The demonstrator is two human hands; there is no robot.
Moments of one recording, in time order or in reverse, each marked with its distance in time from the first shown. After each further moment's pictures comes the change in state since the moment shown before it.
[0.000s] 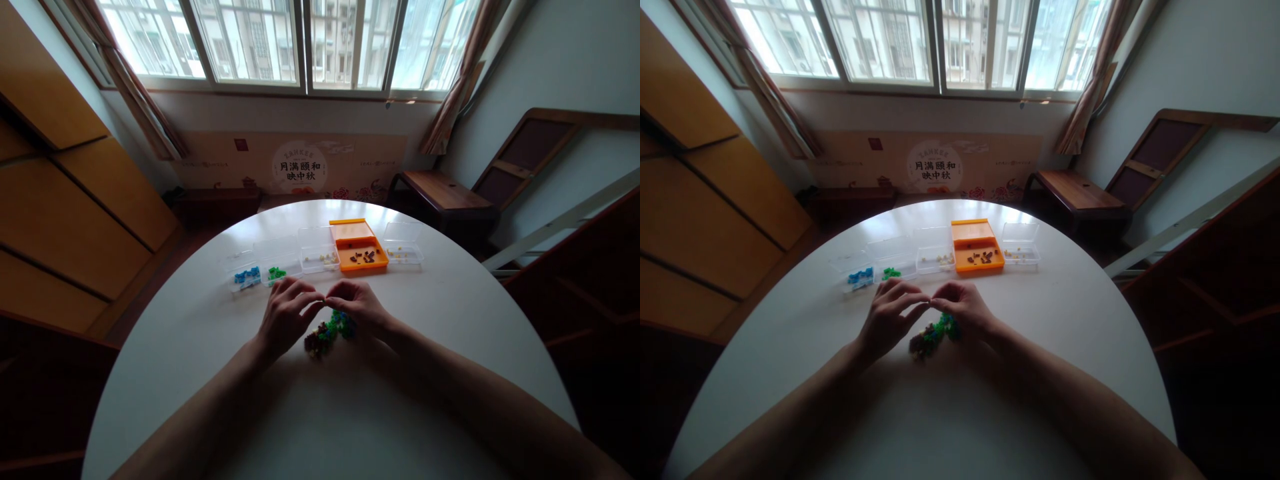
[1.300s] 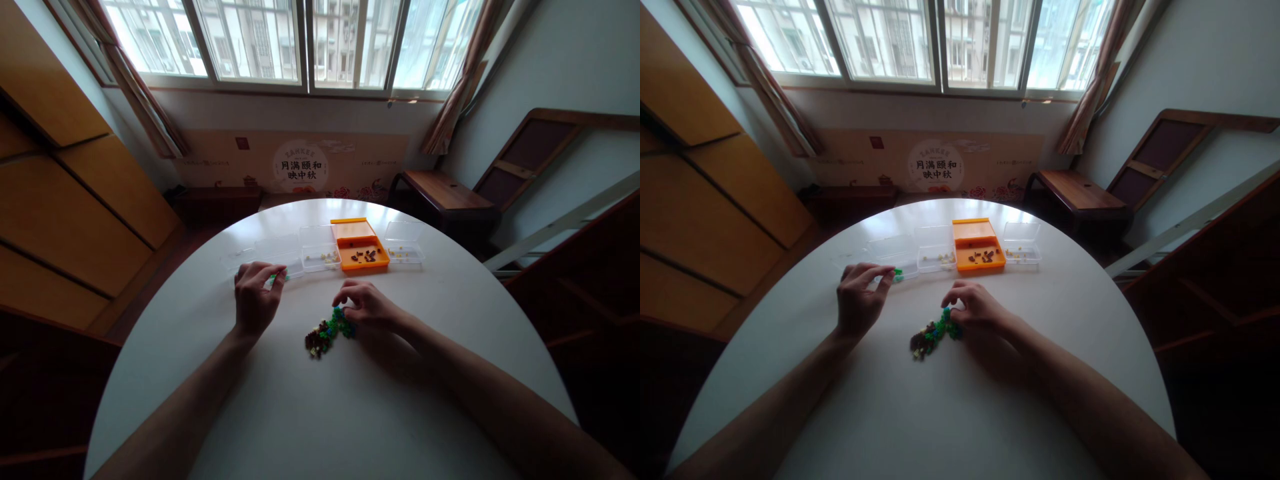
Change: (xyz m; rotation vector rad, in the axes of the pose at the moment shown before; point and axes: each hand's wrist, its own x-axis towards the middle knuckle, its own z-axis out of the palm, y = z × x) left_hand 0.001 -0.034 -0.010 0.158 0.255 -0.357; right_hand -0.005 -0.011 -0.031 -0.719 -0.212 -0.194
